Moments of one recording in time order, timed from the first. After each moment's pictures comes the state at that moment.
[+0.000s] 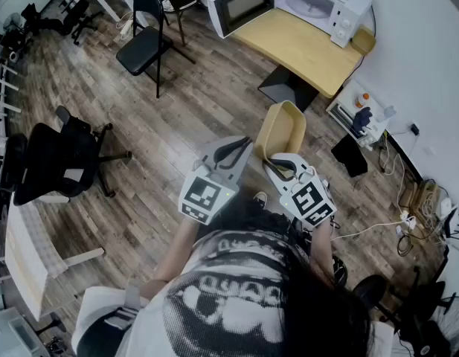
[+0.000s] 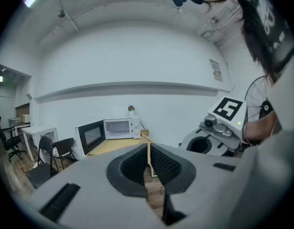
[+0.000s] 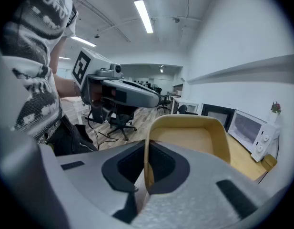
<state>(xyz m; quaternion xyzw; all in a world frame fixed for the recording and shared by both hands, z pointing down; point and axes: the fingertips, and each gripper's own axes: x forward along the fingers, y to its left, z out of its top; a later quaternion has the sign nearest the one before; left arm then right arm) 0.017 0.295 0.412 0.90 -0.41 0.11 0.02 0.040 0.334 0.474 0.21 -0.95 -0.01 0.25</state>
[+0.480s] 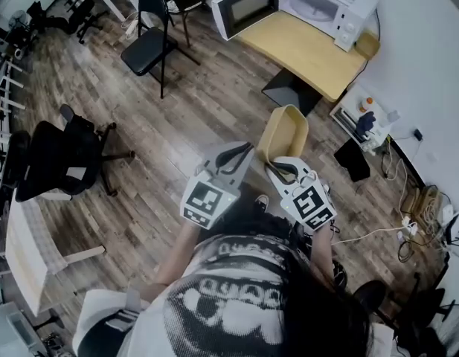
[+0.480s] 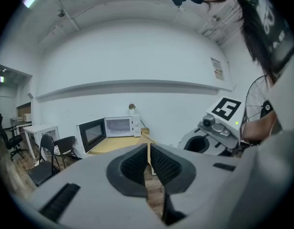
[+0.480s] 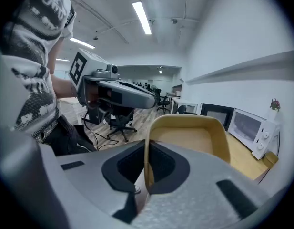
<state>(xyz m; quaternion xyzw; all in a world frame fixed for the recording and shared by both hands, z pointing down) 0.019 0.301 0.420 0.90 -0.42 0.12 0.02 0.043 0.334 0.479 0.21 -0.95 0.00 0.24</state>
